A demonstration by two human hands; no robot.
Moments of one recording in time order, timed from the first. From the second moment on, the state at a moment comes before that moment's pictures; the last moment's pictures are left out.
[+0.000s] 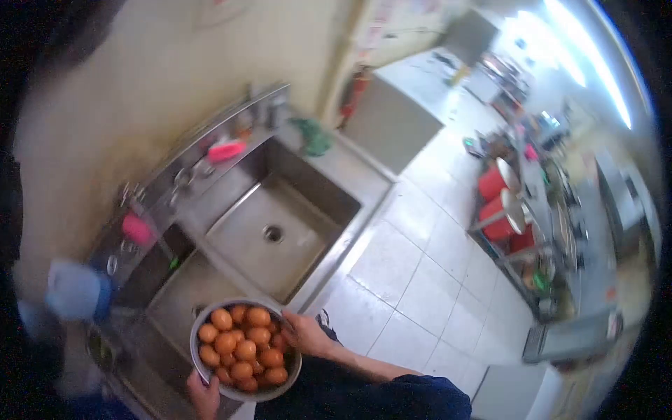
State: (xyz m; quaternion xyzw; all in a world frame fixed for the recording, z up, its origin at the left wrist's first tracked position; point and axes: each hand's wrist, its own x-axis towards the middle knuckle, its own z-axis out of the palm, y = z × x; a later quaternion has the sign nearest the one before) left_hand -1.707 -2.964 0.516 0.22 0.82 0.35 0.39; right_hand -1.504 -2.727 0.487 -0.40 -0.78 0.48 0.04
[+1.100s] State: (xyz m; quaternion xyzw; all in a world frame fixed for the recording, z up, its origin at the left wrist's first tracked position) left_hand -1.254 -2.094 0.505 0.64 0.55 0.21 0.49; right_hand -0.962 -2.195 0.496 -0.75 -0.47 0.31 0.34
